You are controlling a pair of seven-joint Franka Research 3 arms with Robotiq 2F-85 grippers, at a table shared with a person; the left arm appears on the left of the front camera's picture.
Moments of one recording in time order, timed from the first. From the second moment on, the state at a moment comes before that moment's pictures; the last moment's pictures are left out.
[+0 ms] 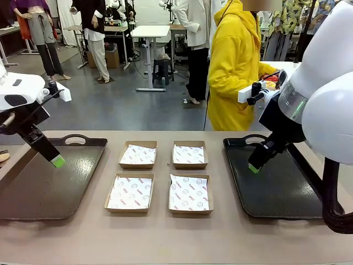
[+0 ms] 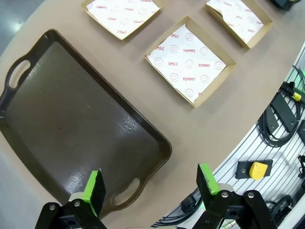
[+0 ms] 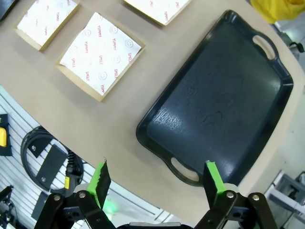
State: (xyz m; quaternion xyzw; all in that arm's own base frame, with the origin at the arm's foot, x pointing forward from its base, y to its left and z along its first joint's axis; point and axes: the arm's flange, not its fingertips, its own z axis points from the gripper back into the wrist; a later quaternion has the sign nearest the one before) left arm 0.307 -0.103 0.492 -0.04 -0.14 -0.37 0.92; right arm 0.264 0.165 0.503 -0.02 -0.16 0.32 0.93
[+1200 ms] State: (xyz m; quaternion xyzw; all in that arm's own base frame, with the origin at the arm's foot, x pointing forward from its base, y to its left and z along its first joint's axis) left arm 0.316 0.068 0.444 -0.71 -0.05 0.04 0.70; right arm 0.293 -0.111 0.456 0.71 -0.15 -0.04 0.68
